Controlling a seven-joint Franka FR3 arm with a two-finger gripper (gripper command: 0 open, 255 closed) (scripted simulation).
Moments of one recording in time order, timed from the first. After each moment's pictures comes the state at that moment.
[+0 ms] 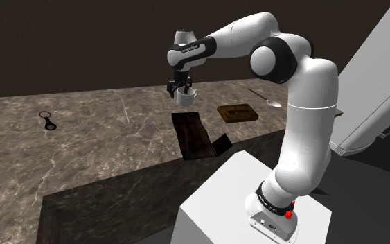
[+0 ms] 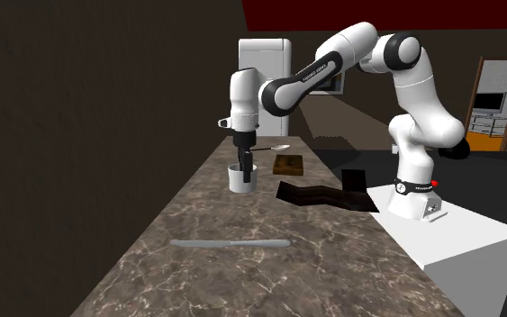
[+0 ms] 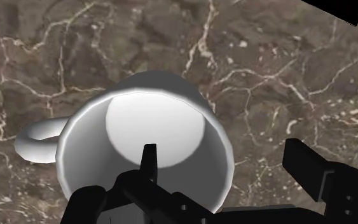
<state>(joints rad) -0.06 0.44 -0.10 -1.68 0.00 2.12 0.00</state>
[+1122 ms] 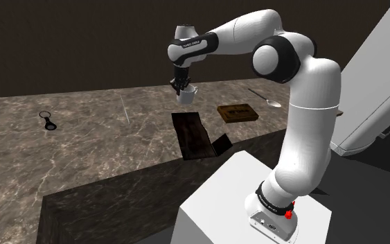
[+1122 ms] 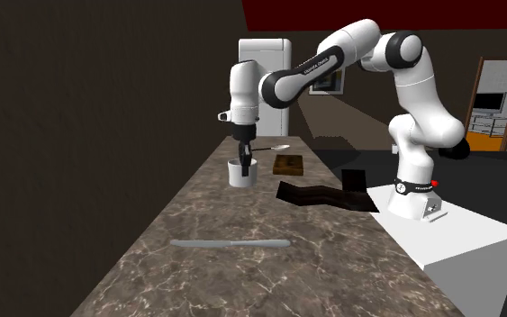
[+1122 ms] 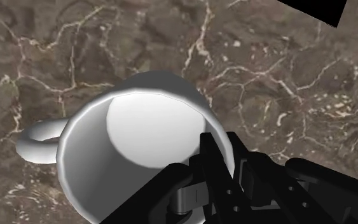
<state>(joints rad) -0.06 0.42 -0.10 -1.65 0.00 2.07 0.00</state>
